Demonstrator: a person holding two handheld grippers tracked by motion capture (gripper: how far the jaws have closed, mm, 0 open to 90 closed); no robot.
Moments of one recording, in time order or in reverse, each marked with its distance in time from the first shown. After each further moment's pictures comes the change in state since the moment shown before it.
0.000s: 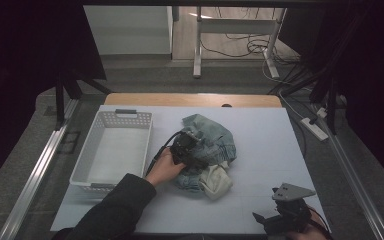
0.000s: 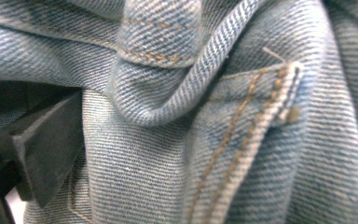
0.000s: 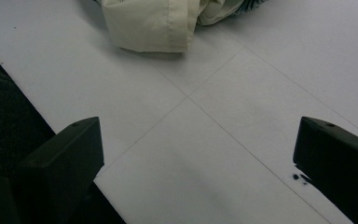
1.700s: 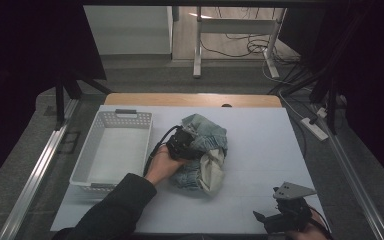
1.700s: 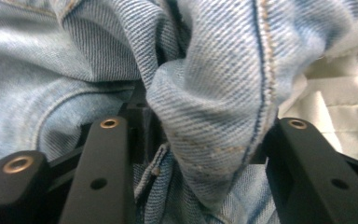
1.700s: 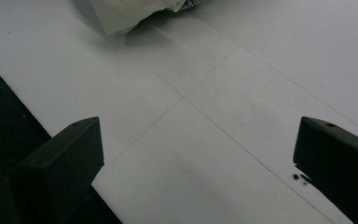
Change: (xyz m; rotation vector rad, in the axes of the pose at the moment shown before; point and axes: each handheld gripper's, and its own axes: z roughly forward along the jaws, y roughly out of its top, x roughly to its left) left arm -0.007 0.006 -0.026 -0.076 0.073 0.028; right arm -0.002 0.000 0.000 0.000 -0.010 0.027
